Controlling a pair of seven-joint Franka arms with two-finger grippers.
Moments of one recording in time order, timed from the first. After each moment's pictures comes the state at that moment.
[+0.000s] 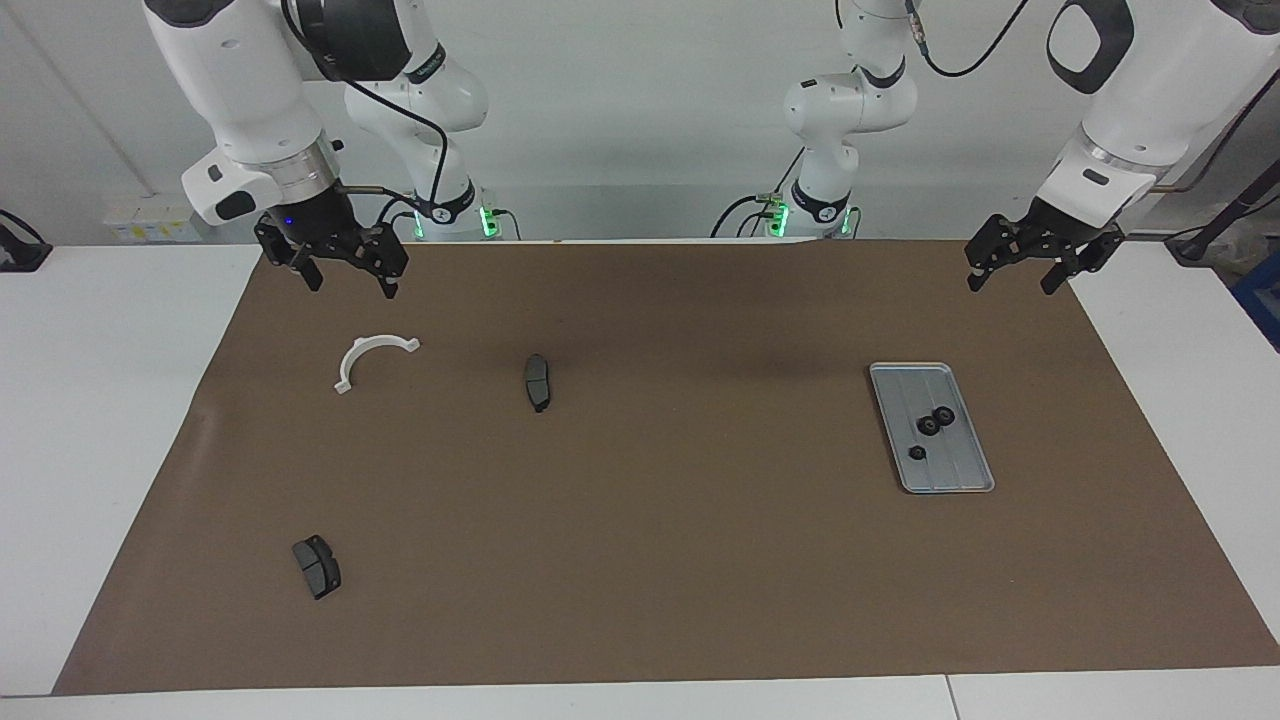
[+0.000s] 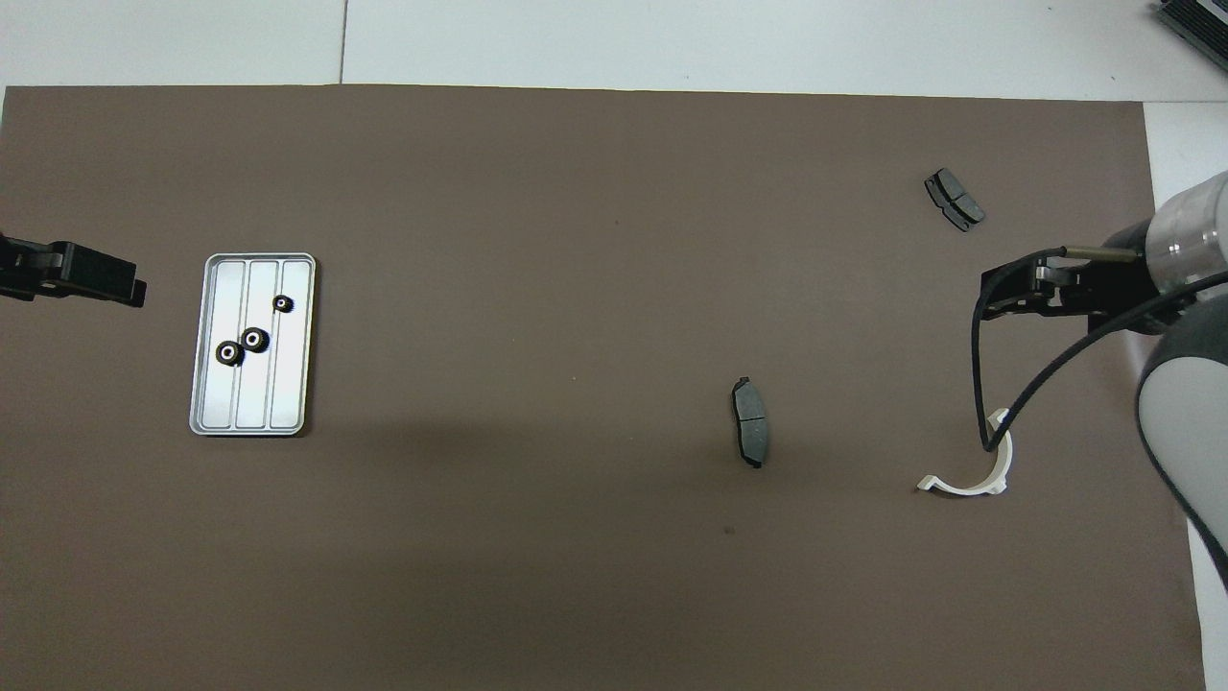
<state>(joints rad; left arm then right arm) 0.06 0.04 -0.07 -1.57 -0.02 1.59 0.11 0.02 -0.01 0.05 -1.63 -0.01 1.62 0.24</state>
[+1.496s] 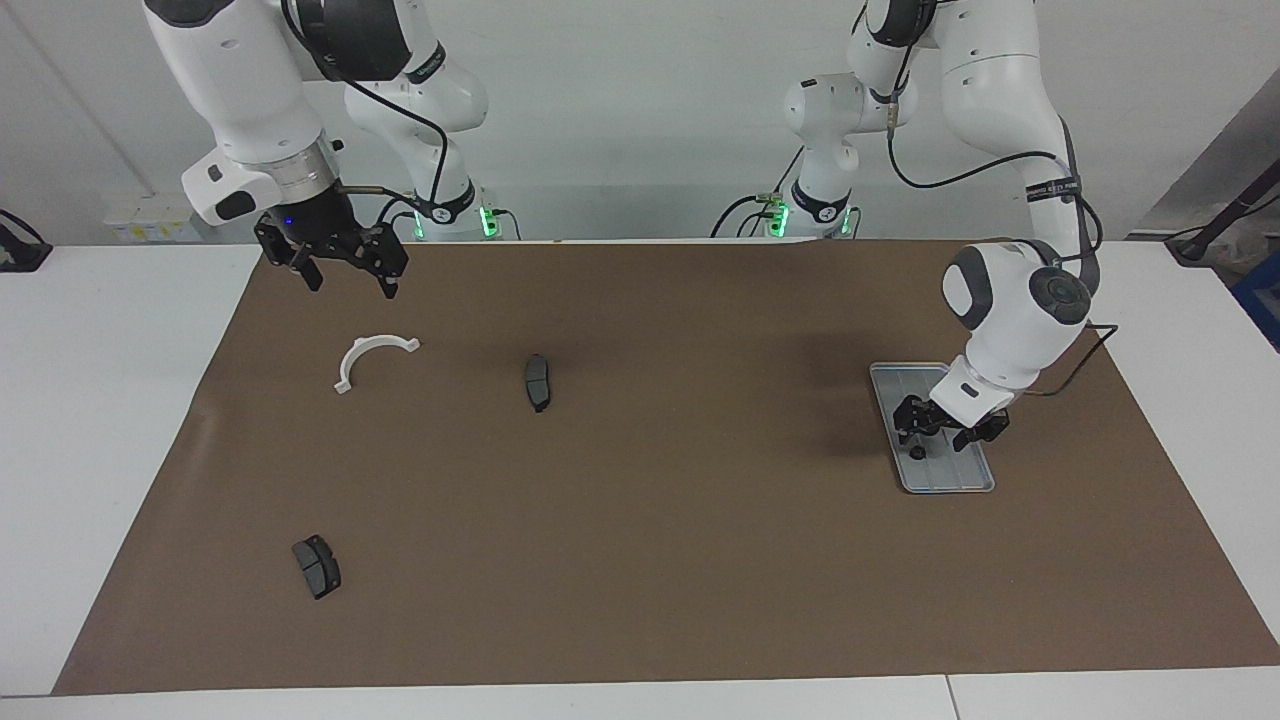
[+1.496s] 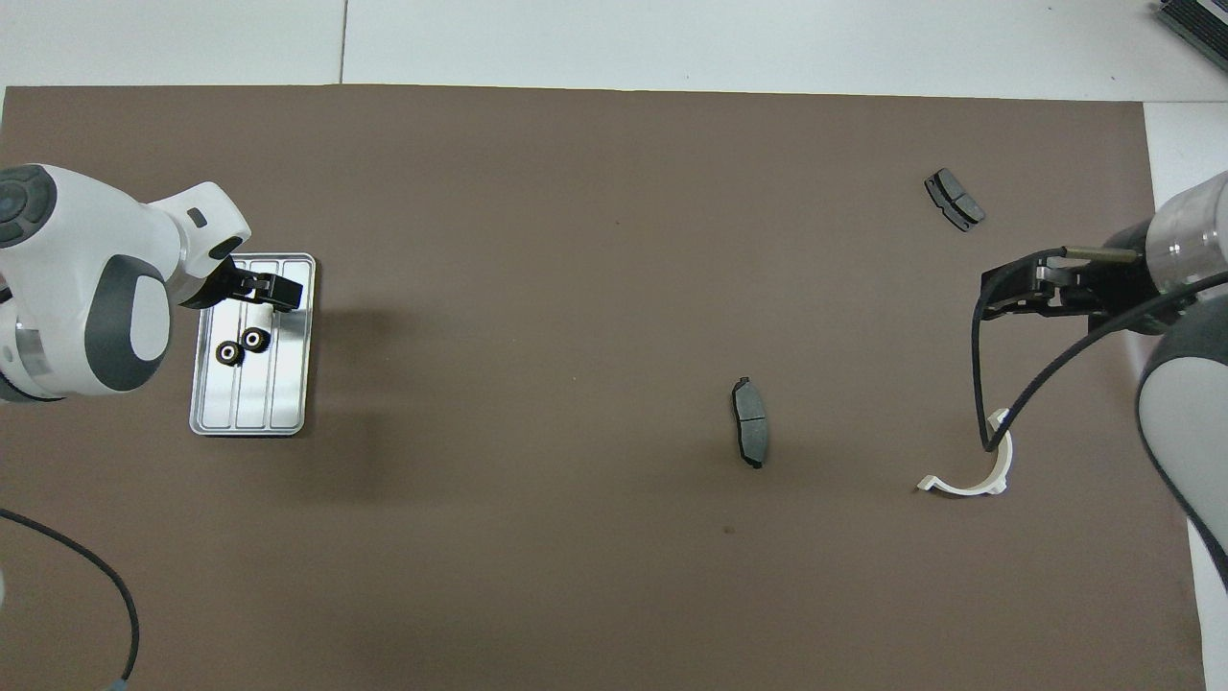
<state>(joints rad) 0.05 0.34 -0.07 -1.90 -0.02 2.27 0.21 0.02 -0.01 0.05 -1.63 -0.01 1.62 0.24</state>
